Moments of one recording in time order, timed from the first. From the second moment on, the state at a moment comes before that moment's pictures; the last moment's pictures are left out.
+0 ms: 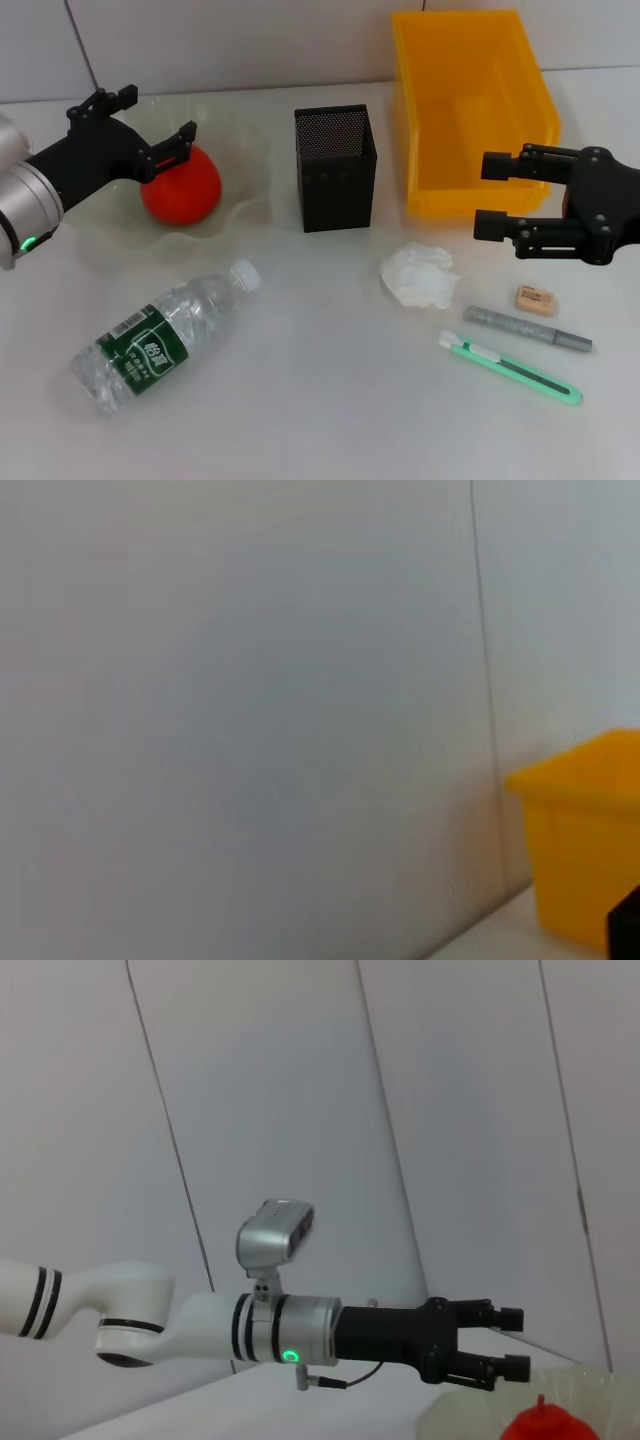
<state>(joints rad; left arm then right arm) -0.51 -2.07 1.26 0.55 1.08 0.83 -0.82 0.37 2.08 -0.65 -1.01 -1.79 -1.87 1.55</state>
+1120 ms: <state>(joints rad) -0.42 -2.02 1.25 0.79 1.32 1.40 -1.19 0.35 2.07 -0.61 -1.01 -1.79 -1.86 1.55</state>
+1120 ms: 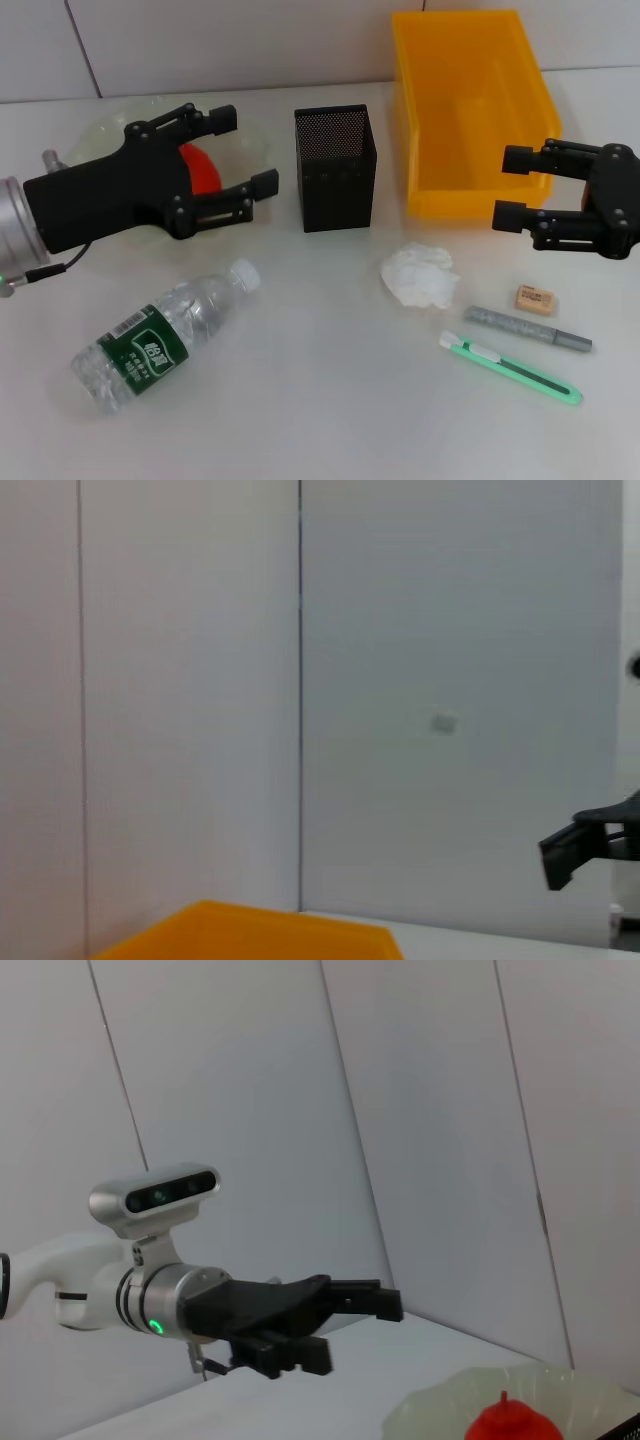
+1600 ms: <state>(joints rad) -0.41 -1.99 1.18 0.80 1.44 1.63 -1.29 0.34 2.07 -0.61 -1.03 -1.80 -1.87 1.55</state>
